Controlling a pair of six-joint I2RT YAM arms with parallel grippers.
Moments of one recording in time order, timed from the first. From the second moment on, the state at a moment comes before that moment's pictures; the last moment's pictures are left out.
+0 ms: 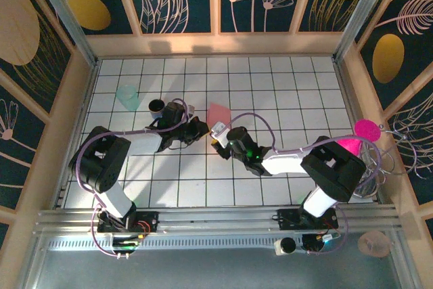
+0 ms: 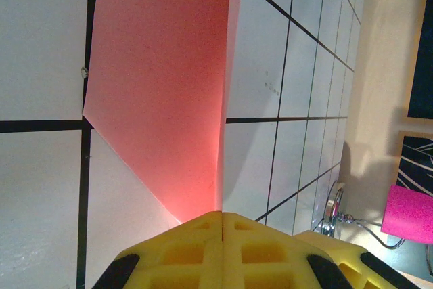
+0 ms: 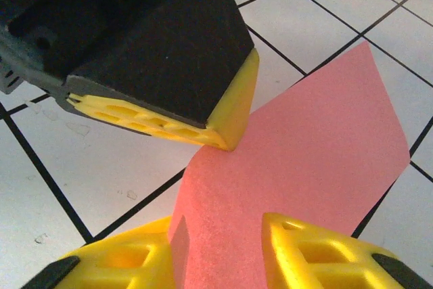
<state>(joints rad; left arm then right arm) -0.51 1.70 0.74 0.28 0.53 -1.05 0.92 1.59 0.60 0.46 0.15 -0.14</state>
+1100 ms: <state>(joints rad) -0.49 1.75 0.82 0.12 0.41 -0.90 0.90 1.64 0.58 0.47 -0.40 0.14</state>
